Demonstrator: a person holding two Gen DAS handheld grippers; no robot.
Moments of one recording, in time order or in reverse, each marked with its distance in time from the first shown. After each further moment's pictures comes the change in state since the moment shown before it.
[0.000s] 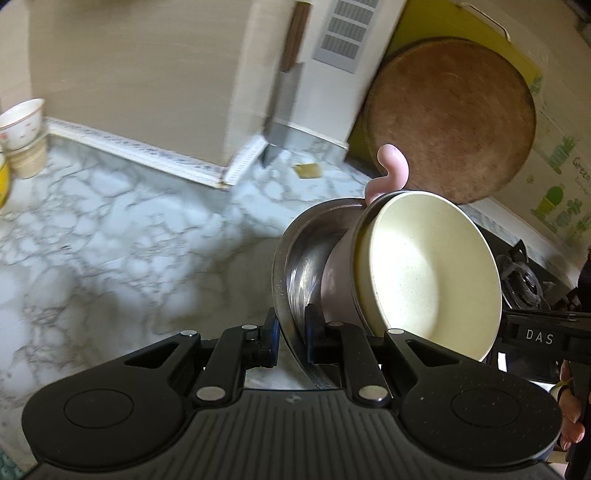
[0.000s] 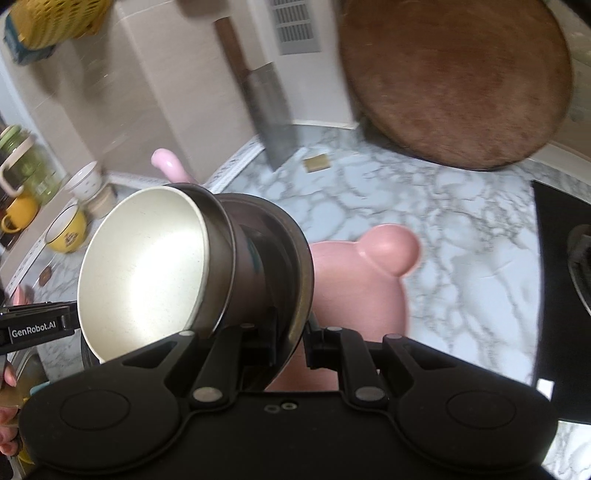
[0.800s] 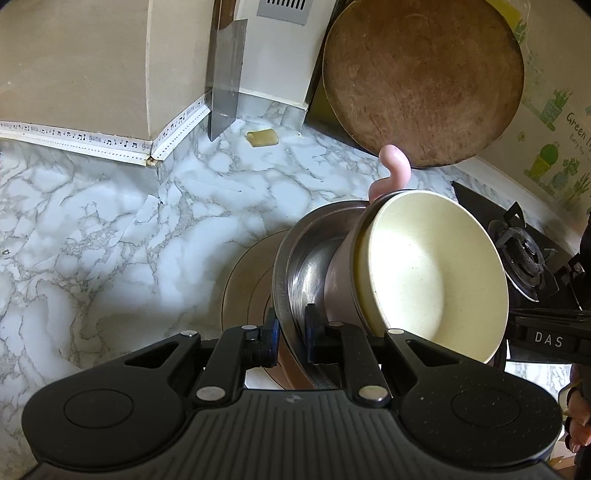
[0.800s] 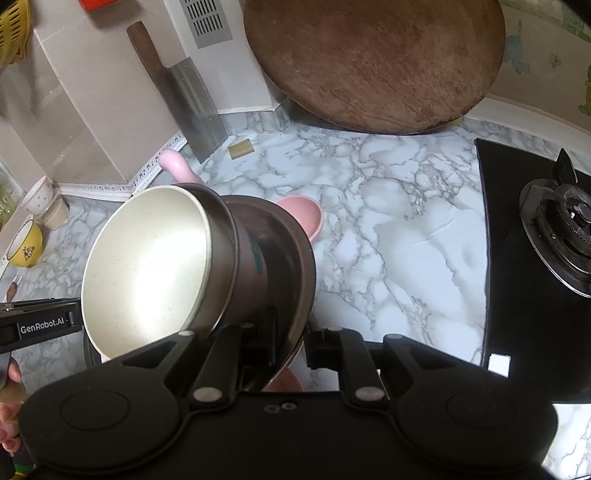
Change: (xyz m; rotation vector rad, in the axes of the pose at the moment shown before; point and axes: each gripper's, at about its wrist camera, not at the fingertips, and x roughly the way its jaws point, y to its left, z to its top) left arm 0.059 -0.049 -0.008 0.075 0.070 -0.018; right arm 0.012 -0.071 -0.019 0.090 0.030 -0.062
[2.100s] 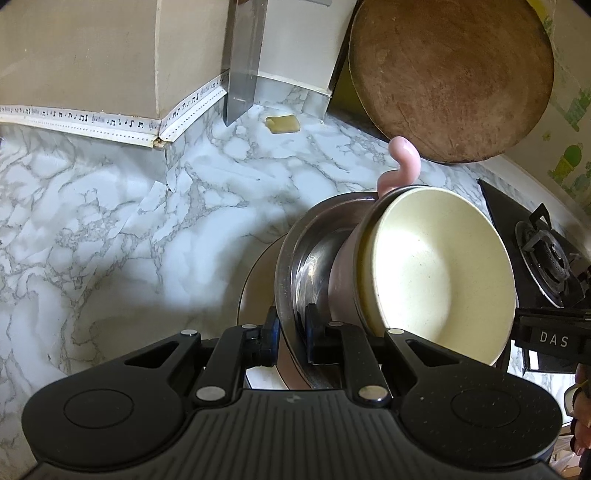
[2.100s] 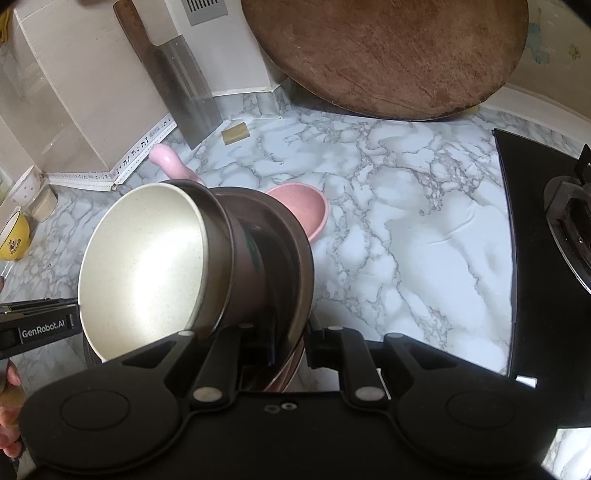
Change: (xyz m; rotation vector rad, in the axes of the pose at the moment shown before) left arm 0.034 0.013 0.001 -0.032 0.017 0.034; right arm 0.041 -0.001 0.008 -0.019 0.029 0.001
